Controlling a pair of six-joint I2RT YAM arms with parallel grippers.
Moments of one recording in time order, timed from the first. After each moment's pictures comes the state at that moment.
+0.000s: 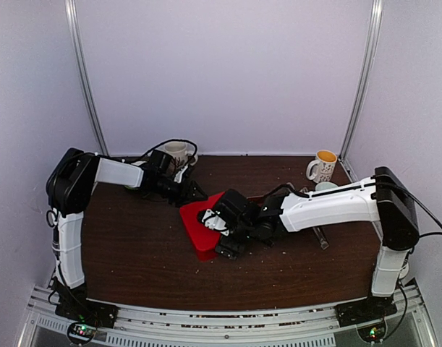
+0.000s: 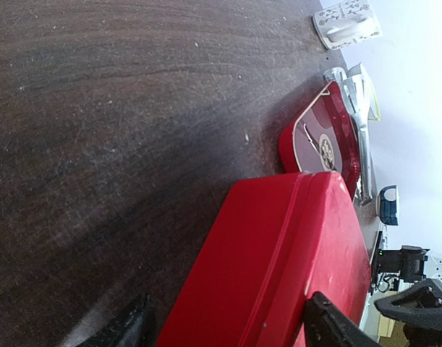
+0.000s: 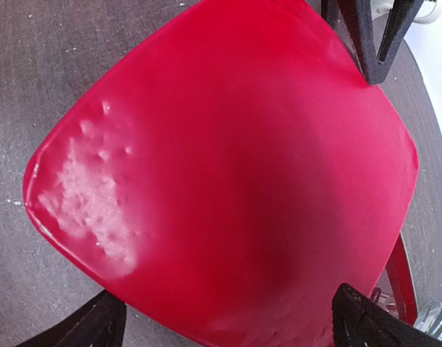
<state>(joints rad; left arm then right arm) -0.44 2.13 1.38 -0.12 0.73 -0.39 1.11 1.88 1.31 -0.39 0.33 -0.20</state>
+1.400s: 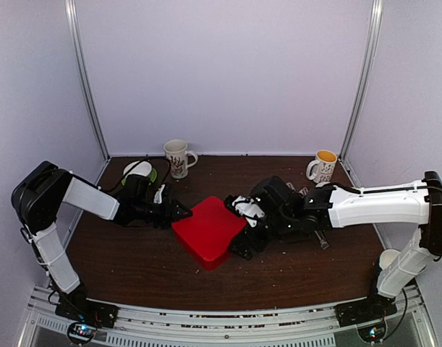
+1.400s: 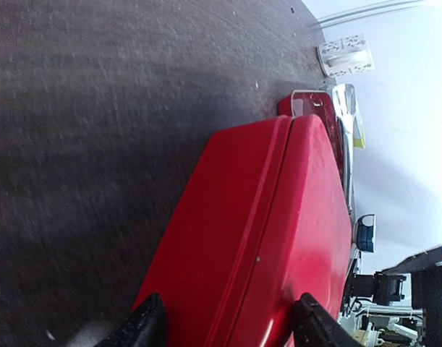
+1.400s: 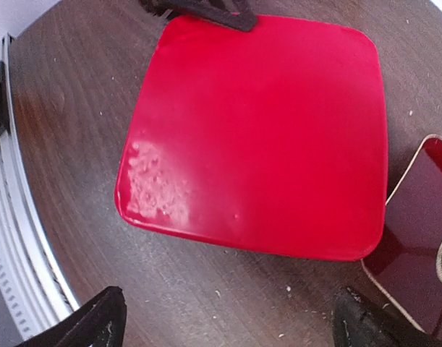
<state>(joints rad) -0.46 1.80 0.78 0.34 0.64 -0.72 1.04 1.56 1.08 -0.38 0.00 0.12</state>
